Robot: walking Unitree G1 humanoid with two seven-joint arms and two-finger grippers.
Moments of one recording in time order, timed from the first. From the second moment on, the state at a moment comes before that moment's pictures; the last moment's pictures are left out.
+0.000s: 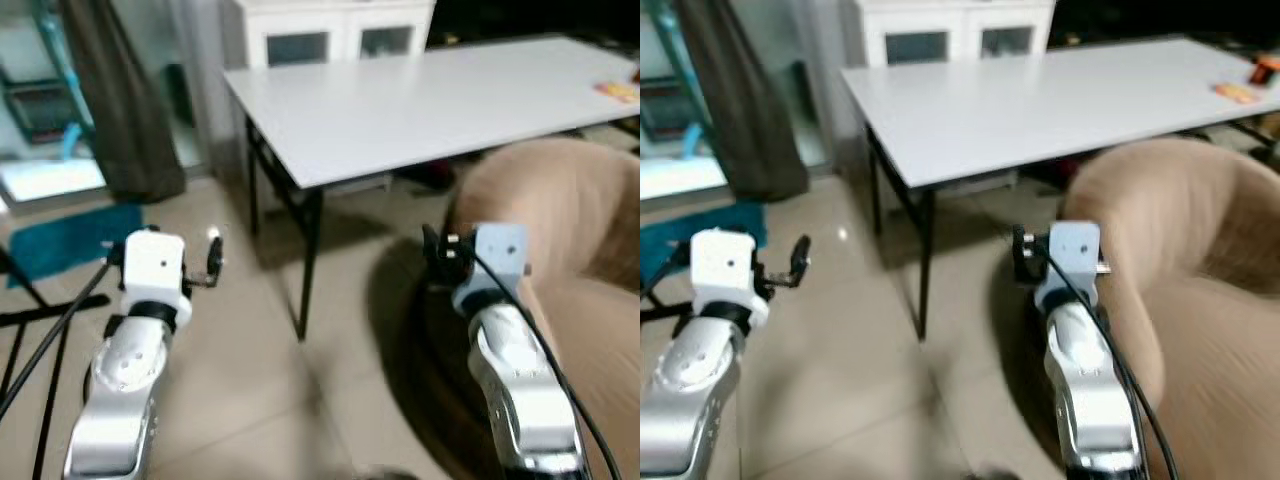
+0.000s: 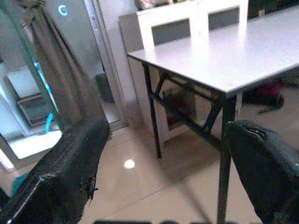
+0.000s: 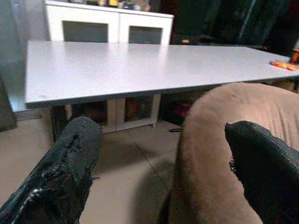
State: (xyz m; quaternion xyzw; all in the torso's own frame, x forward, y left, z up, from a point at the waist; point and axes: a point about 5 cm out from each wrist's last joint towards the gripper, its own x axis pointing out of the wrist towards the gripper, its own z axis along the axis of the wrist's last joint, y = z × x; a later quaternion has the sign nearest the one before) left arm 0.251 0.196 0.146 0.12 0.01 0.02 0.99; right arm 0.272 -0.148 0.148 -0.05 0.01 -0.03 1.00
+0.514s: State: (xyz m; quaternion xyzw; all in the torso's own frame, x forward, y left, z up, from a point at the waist) left arm 0.254 0.192 0.144 0.08 0.02 0.01 1.00; right arm 0.273 -0.159 0.144 -0.04 0.03 -0.06 1.00
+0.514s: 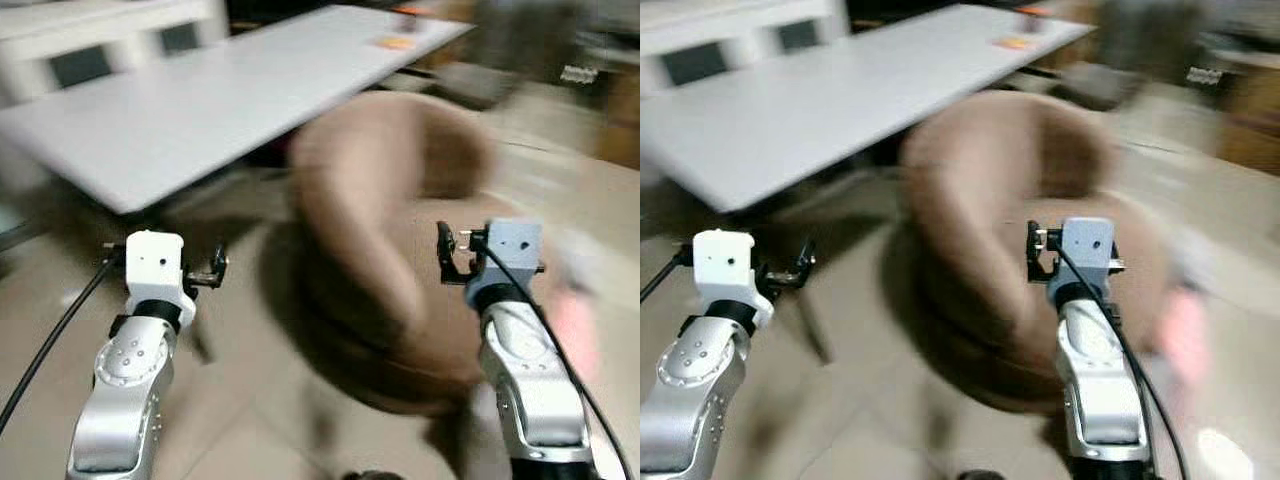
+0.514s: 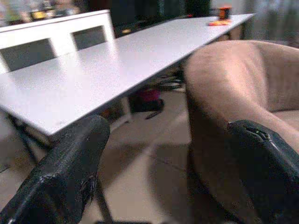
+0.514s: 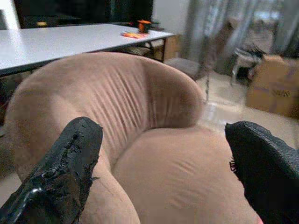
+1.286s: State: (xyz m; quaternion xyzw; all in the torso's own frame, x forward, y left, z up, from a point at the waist) left arm 0.245 0.195 0.141 0.11 0.01 -0.01 0.99; right arm 0.269 -0.155 0.137 -0.05 0.04 -0.05 1.00
